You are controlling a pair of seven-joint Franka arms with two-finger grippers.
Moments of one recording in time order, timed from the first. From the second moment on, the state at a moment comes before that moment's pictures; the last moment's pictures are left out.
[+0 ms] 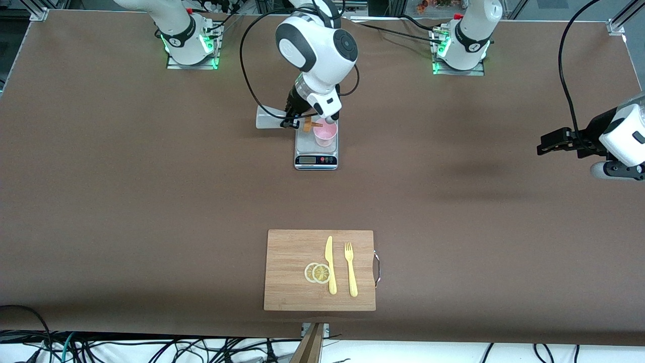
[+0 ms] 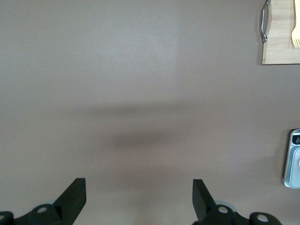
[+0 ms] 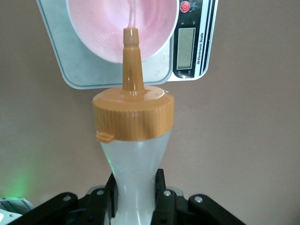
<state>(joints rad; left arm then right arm) -0.01 0.18 0.05 -1.49 -0.07 1.54 0.06 1.13 0.47 -0.20 -1.65 -0.26 1.73 -0.49</state>
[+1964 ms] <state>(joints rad) -0.01 0.18 0.05 -1.49 -0.07 1.54 0.06 1.14 0.44 -0.25 -1.72 -0.17 1.83 -0.43</state>
